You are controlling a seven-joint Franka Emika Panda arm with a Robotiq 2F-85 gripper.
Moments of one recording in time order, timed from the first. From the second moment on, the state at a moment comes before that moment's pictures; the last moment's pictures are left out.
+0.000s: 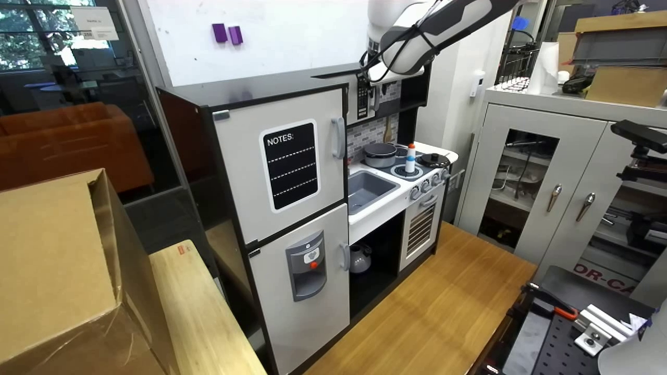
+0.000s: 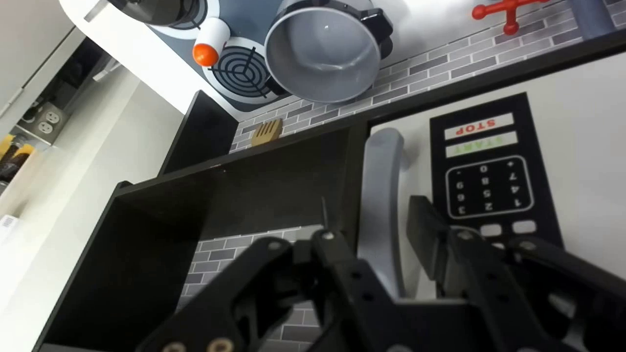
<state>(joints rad) -0.05 0.30 -0.13 -1.67 -0.59 2.46 0.74</state>
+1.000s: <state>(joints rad) -0.05 0.29 -0.15 -1.66 -0.57 2.42 0.69</state>
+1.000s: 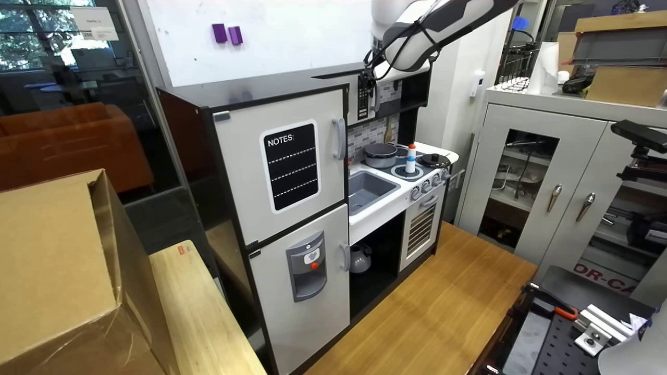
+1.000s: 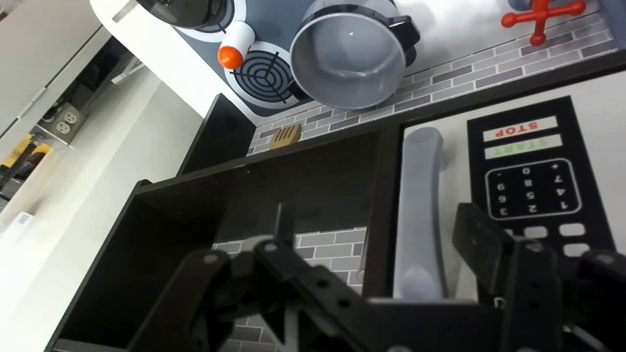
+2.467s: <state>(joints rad) -0.03 0.11 -0.17 -1.84 -0.51 2.47 0.51</state>
